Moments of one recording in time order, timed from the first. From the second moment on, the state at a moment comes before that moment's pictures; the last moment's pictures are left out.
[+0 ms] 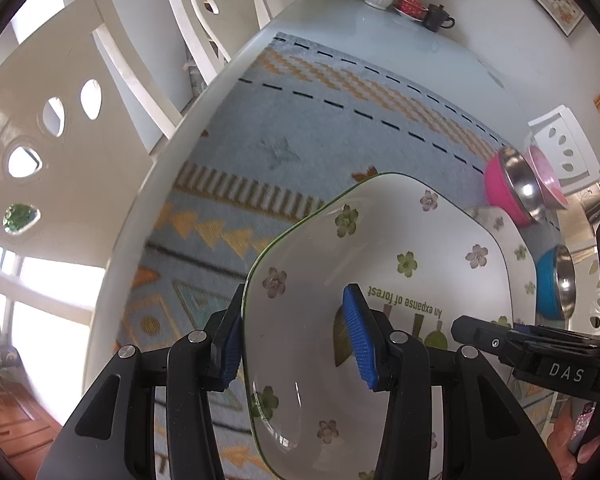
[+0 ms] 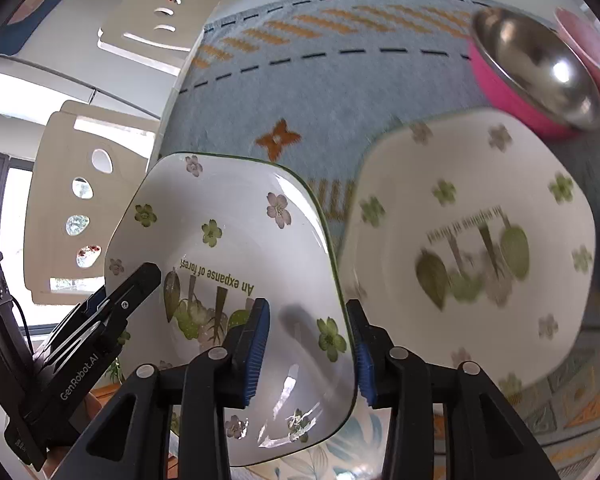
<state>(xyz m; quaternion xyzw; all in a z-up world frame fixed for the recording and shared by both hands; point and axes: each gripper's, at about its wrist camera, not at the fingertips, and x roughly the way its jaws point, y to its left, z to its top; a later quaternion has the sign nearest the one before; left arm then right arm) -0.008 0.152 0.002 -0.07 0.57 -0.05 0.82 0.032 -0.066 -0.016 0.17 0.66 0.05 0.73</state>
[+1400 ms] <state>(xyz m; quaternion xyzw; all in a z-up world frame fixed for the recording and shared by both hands) -0.074 0.134 -0.033 -0.04 0.60 -0.03 0.80 -0.042 -0.077 -0.054 0.19 0.69 0.05 0.70</state>
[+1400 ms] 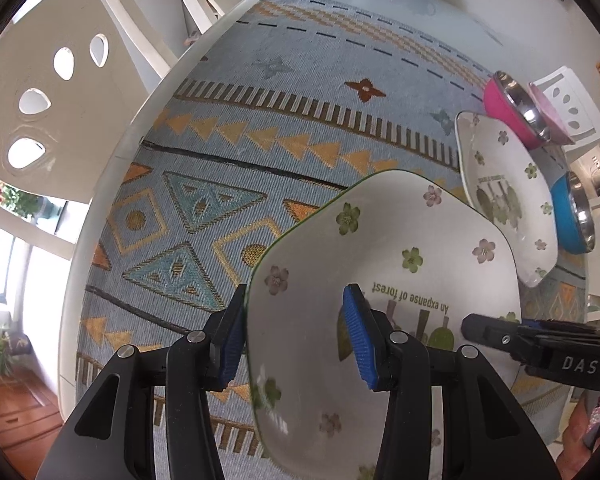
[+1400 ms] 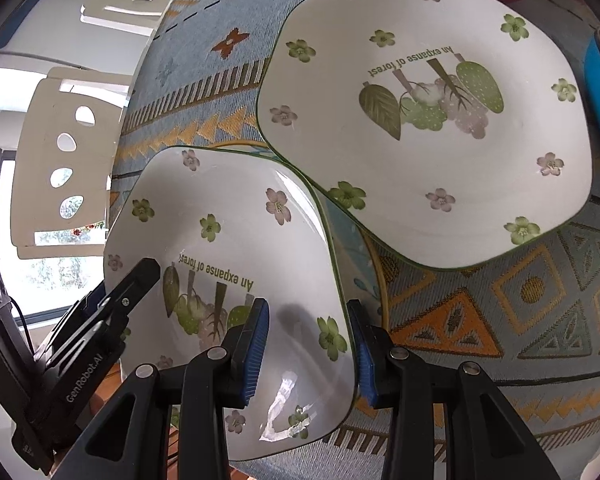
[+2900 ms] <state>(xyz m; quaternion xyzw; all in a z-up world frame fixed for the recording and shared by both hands) -0.072 0.129 -0.045 -0.03 0.63 -0.03 0.78 -0.056 -0.093 -0.056 0.23 0.69 0.04 0.68</state>
